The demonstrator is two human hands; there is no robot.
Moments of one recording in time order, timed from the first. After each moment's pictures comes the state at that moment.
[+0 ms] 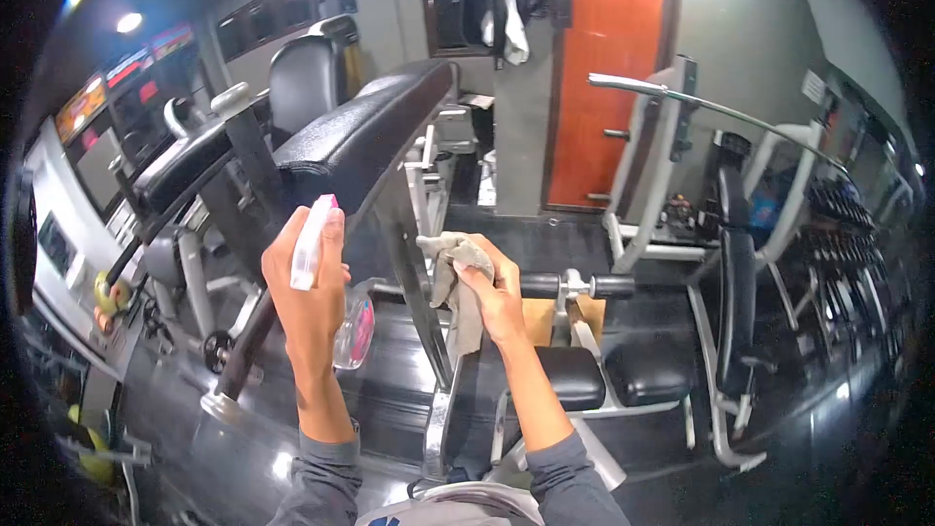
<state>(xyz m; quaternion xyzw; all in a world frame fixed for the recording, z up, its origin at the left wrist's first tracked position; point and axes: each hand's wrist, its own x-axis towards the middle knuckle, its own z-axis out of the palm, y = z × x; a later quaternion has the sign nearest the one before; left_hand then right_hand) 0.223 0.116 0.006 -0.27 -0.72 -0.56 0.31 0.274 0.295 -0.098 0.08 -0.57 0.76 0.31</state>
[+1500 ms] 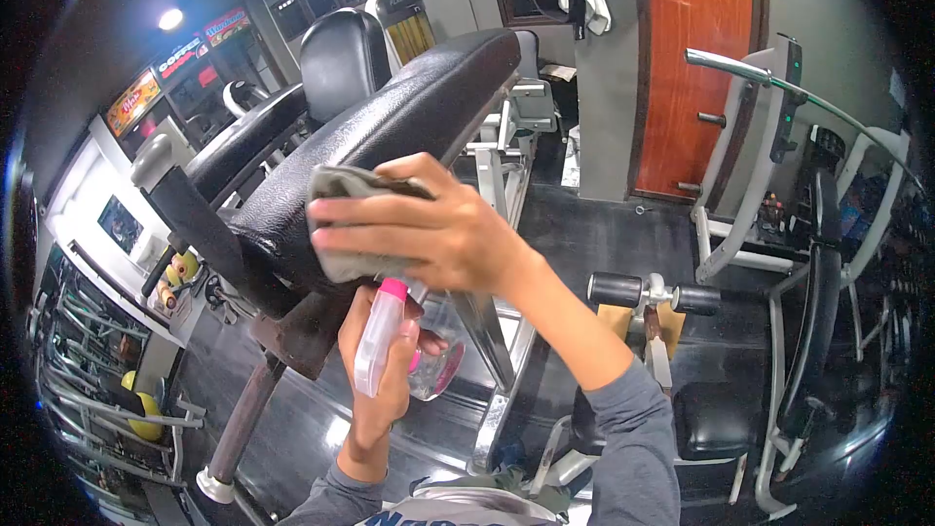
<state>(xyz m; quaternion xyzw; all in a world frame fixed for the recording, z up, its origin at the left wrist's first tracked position) 0.186 0.151 -0.068 -0.32 -0.68 -0.65 0.11 0.122 0.321 -0.018 0.44 -0.68 0.25 0.54</state>
